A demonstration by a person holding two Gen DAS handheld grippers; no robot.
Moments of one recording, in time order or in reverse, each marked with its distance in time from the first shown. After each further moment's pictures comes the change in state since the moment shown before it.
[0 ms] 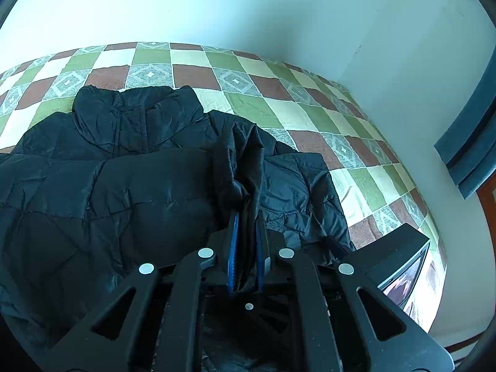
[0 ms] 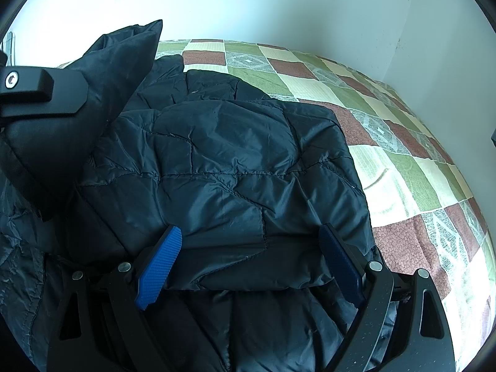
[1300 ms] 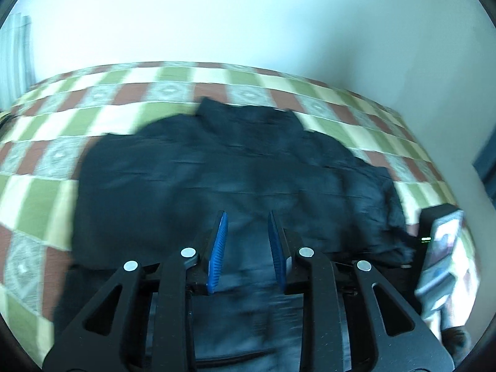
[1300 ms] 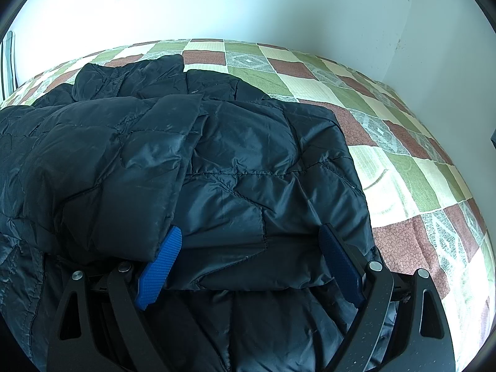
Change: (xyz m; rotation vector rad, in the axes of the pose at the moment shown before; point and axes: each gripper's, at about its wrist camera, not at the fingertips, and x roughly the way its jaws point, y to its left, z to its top) left arm -0.098 0.096 -0.035 -0.075 -0.115 0.281; right arm -0.001 -0.001 0.000 -0.002 0.002 -0.001
